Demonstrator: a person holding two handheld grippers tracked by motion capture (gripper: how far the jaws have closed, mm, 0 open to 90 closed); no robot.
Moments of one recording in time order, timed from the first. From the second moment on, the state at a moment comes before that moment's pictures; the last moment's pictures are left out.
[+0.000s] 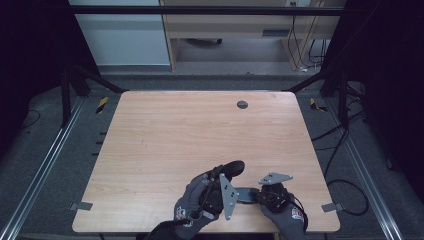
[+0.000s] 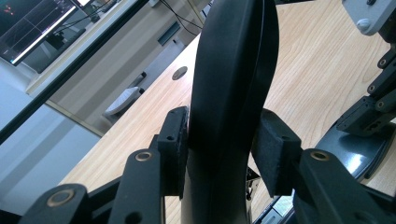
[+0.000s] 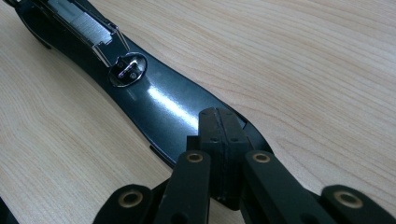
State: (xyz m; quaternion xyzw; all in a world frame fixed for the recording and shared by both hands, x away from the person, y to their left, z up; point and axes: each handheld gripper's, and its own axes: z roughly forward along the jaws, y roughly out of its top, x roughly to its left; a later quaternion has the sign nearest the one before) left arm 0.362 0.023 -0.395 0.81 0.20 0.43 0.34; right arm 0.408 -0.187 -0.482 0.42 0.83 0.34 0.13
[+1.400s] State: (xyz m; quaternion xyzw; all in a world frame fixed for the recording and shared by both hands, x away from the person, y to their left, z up) left arm 0.359 -0.004 -0.419 0.82 0.15 0.46 0.31; right arm 0.408 -0.189 -0.482 0.43 0.83 0.34 0.13
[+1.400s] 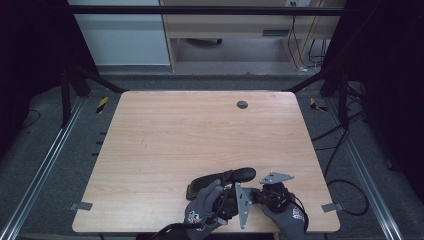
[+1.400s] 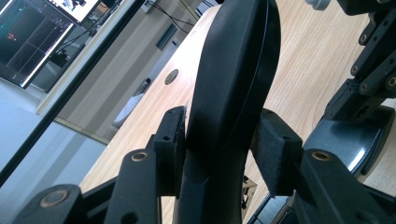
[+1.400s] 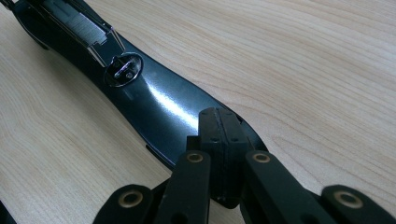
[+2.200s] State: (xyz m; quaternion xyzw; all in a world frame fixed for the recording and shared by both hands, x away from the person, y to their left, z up) left arm 0.355 -0.015 -0.435 0.83 0.12 0.47 0.29; right arm 0.410 -0.193 -0.482 0.43 0.83 0.34 0.13
